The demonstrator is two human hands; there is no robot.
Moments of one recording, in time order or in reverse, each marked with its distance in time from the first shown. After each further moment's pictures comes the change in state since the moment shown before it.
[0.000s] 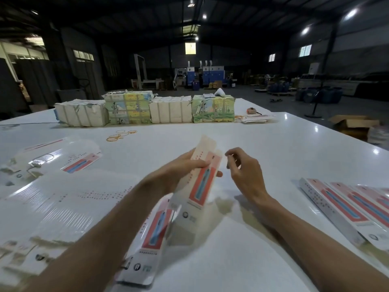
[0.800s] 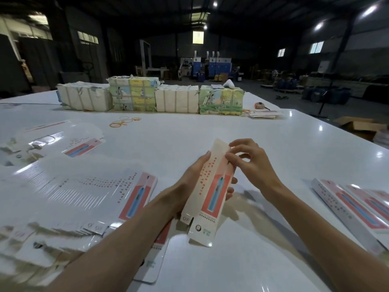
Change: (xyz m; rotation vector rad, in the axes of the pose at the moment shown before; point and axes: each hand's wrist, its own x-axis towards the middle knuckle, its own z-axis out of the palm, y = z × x) left_hand 0.012 -0.058 0.028 -0.570 -0.131 0.022; right_hand 0.014 -0.011 -0.002 0.248 -0.253 0.085
